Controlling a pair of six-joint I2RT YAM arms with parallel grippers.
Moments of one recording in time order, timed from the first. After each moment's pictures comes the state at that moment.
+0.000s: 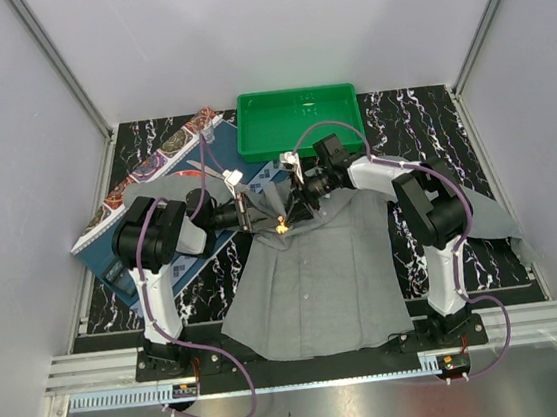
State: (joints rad) left arm -0.27 2.06 0.69 1.22 1.14 -0.94; right arm 0.46 2.03 1.33 -0.25 -1.08 -0.47
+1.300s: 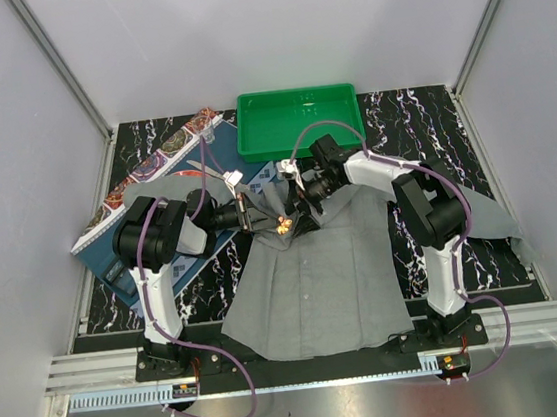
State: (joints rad) left arm -0.27 2.07 0.69 1.22 1.14 -1.01; right arm 0.48 2.04 1.41 -0.55 -1.08 -0.77
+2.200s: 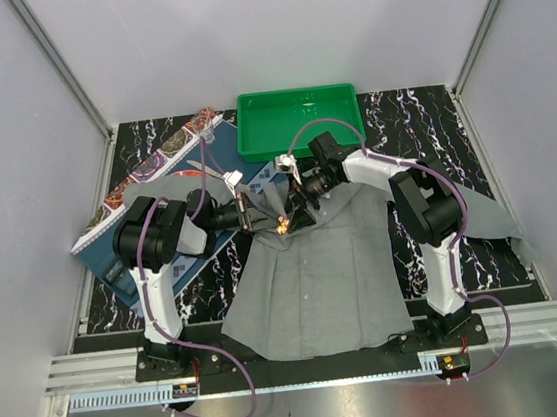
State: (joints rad) left arm -0.27 2.07 0.69 1.22 1.14 -1.03; right arm 0.48 2.07 1.44 -0.49 -1.07 -0.60
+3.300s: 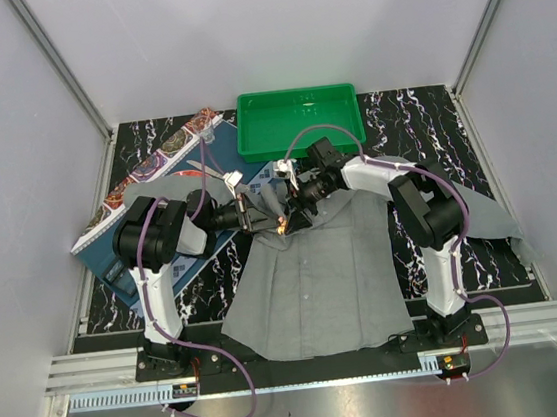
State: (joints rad) left arm -0.27 2.07 0.69 1.22 1.14 -1.05; right arm 0.51 2.04 1.37 -0.39 -1.02 -0.55
